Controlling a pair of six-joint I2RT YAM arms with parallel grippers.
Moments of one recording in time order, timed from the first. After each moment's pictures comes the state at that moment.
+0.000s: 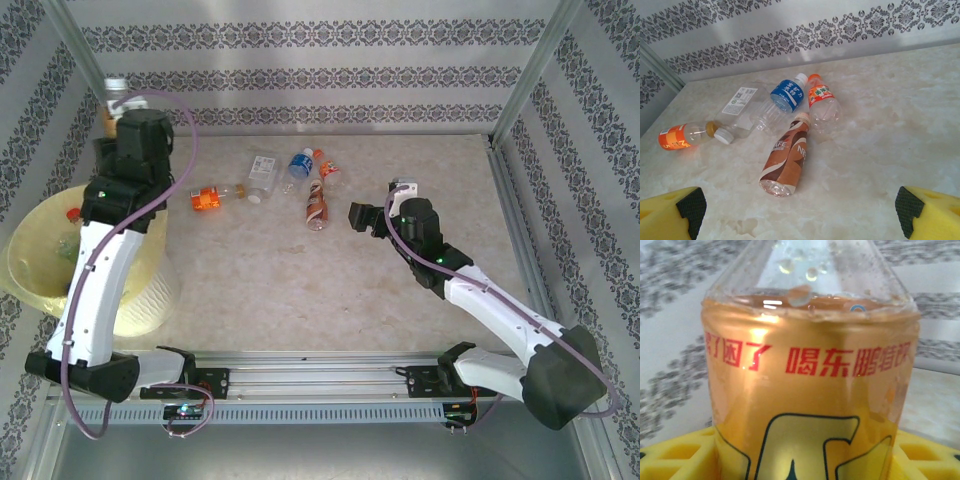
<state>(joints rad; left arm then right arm) -0.16 1.28 1.72 -0.90 -0.83 -0.06 0.50 1.14 0.74 0.04 0.08 0.42</state>
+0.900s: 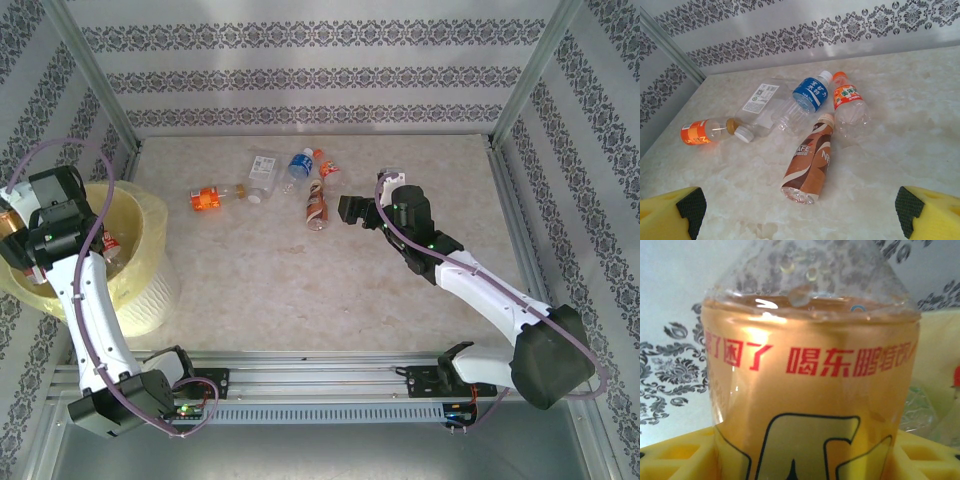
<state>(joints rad) 0.50 1.09 1.39 -1.06 -0.79 -0.14 0.49 1.25 0.83 0.05 -0.02 0.42</state>
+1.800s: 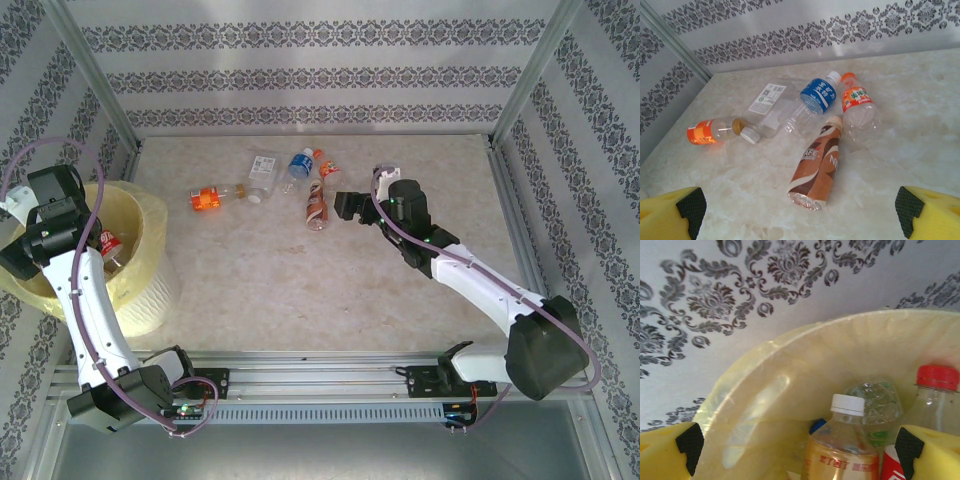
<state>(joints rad) 0.51 1.12 1.43 -1.13 -0.67 -0.34 0.49 1.30 0.88 0.07 -0.05 0.42</state>
